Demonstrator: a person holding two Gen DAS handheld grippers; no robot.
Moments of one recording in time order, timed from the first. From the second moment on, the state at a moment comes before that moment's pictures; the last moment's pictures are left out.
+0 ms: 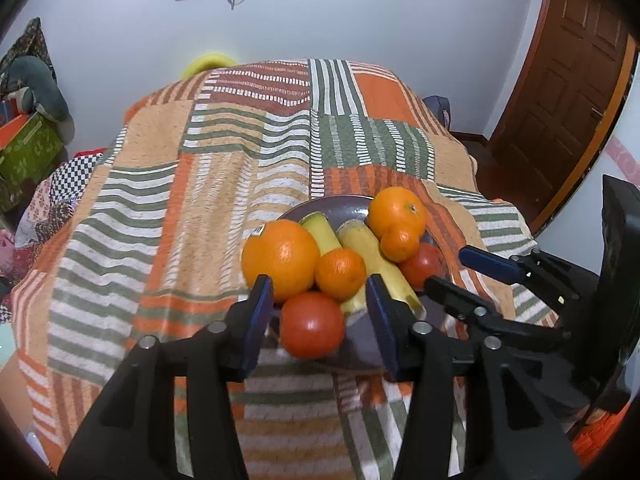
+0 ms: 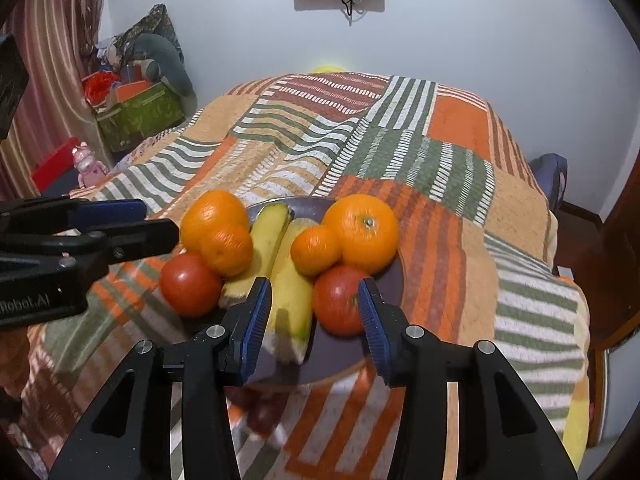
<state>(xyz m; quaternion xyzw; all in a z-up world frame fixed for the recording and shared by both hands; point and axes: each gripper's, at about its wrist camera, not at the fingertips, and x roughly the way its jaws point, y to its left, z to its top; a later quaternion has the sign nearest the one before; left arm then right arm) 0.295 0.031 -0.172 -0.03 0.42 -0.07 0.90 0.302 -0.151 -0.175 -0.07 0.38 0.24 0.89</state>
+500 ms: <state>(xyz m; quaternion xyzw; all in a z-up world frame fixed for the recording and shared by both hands) 0.240 0.034 -0.180 -0.02 0.45 -0.09 0.89 0.263 -0.152 -0.211 -0.07 0.44 0.25 0.86</state>
